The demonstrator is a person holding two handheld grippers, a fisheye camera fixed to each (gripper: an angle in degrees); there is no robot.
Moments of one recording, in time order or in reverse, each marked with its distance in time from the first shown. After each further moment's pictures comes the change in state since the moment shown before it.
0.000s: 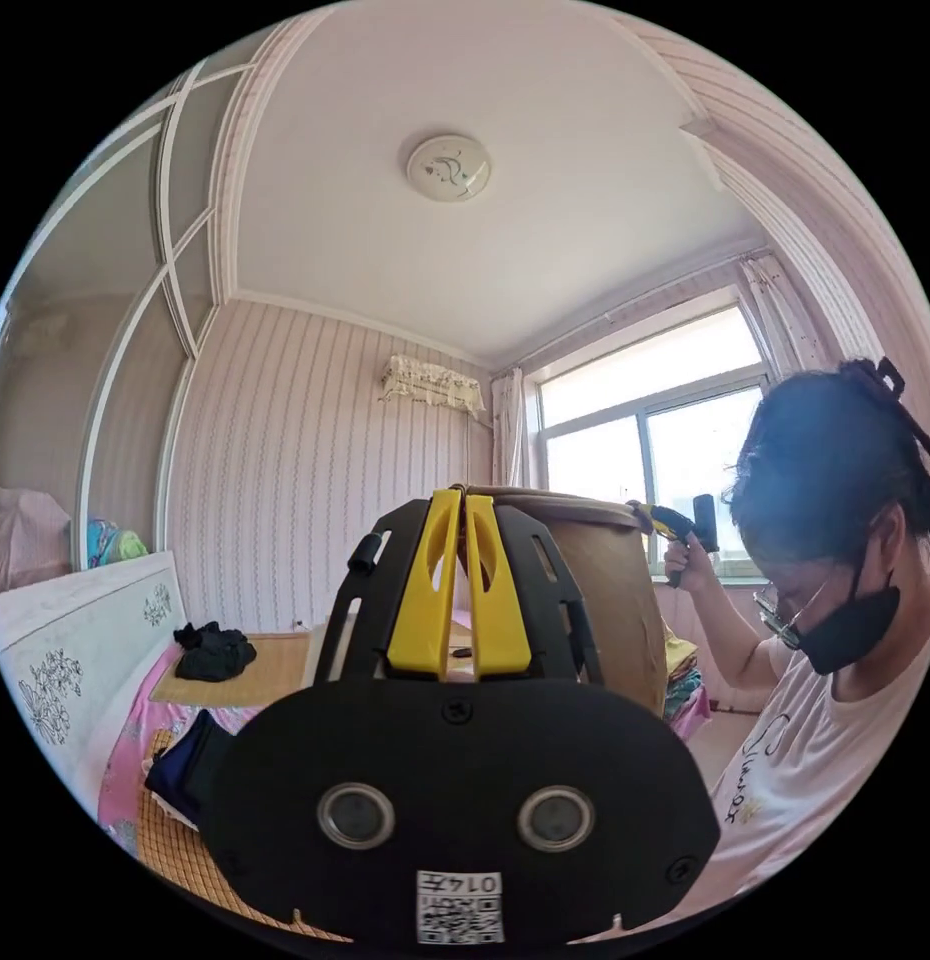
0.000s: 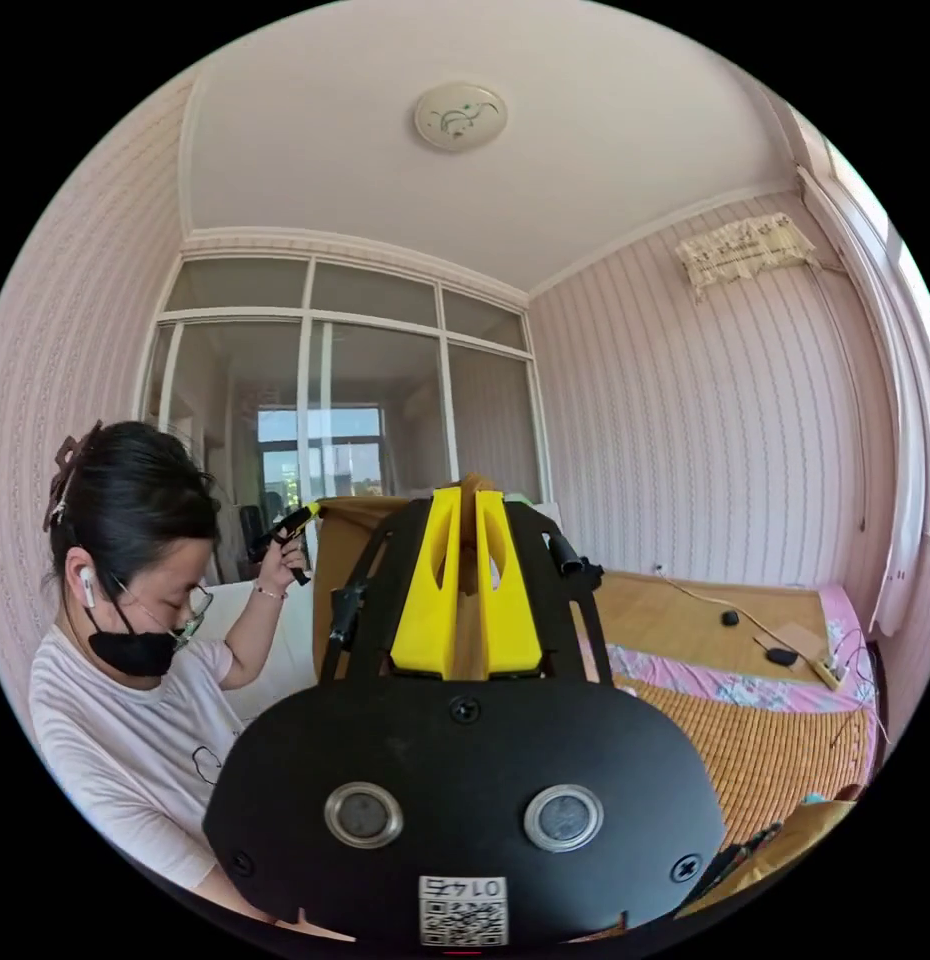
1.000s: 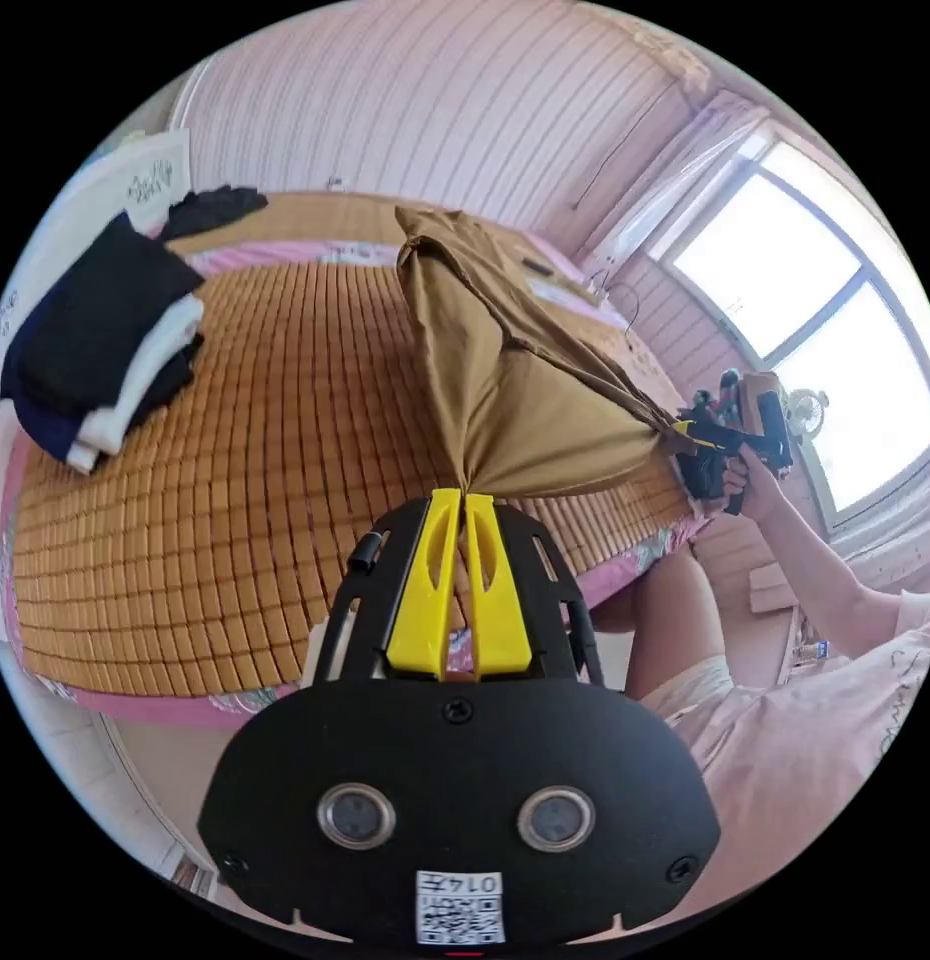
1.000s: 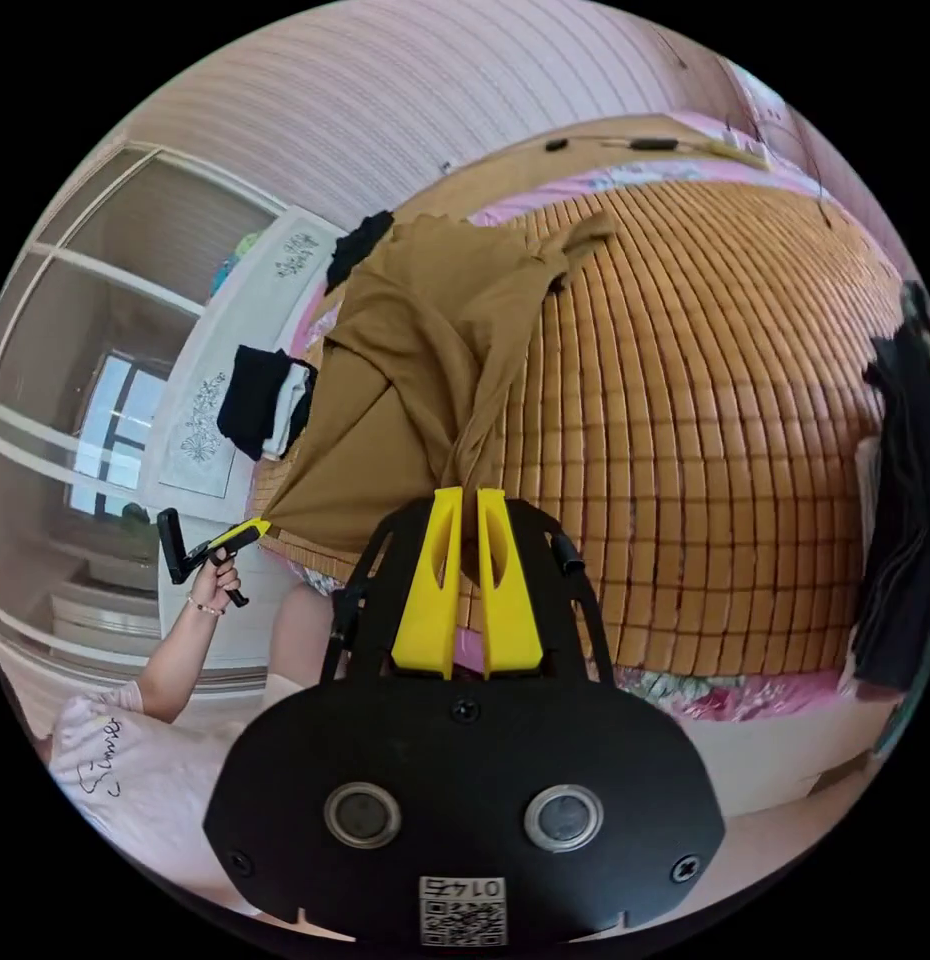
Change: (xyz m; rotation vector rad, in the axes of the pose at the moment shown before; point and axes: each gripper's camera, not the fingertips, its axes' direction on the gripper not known) left arm -0.111 0.613 0.308 -1.163 -0.072 -0.484; right arm 0.257 0.348 0.256 -0.865 0.240 0.842
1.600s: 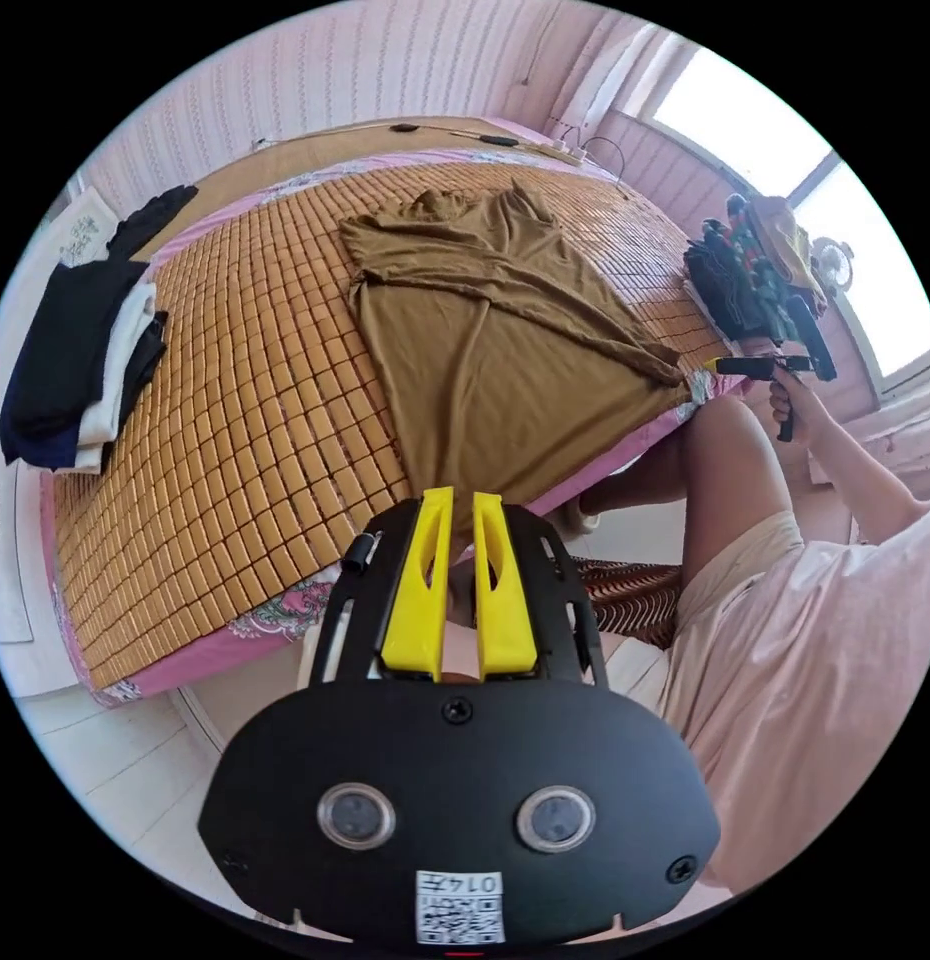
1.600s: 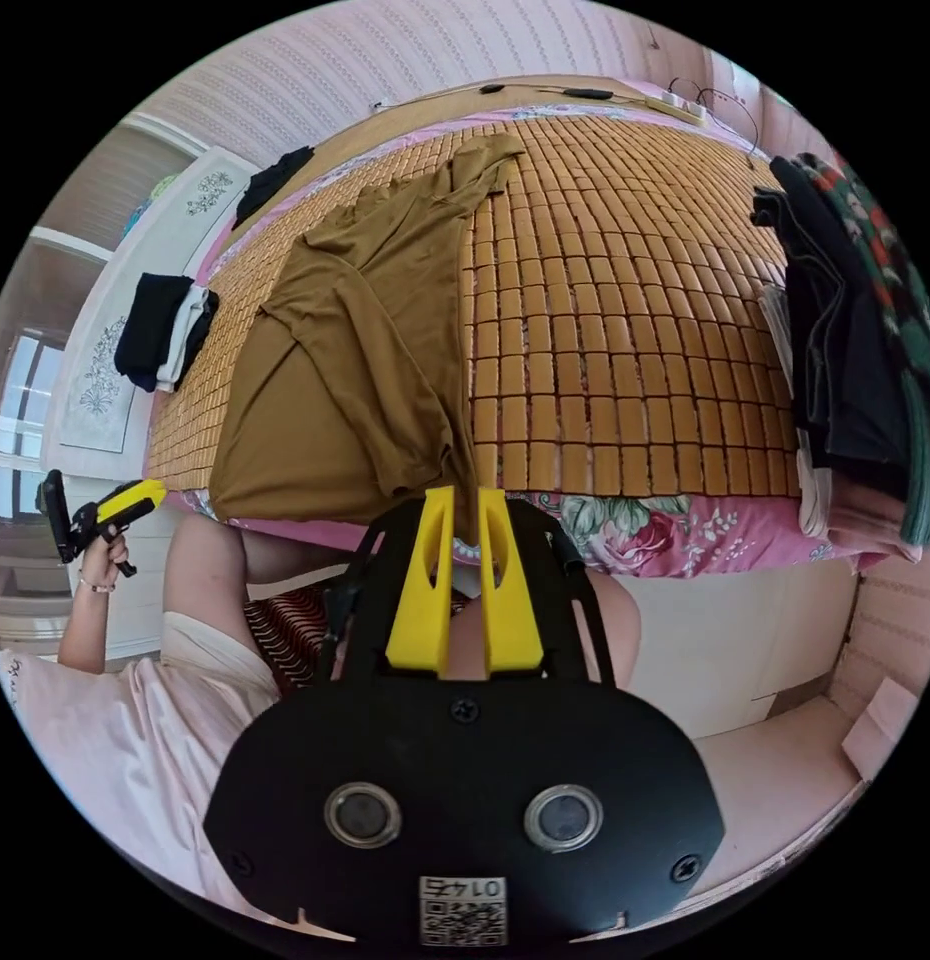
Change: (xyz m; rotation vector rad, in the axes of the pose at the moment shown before) left arm -0.005 0.086 0.091 -0.225 -0.169 0.256; right arm 0.013 -0.037 0.017 -0.044 0.371 -0.041
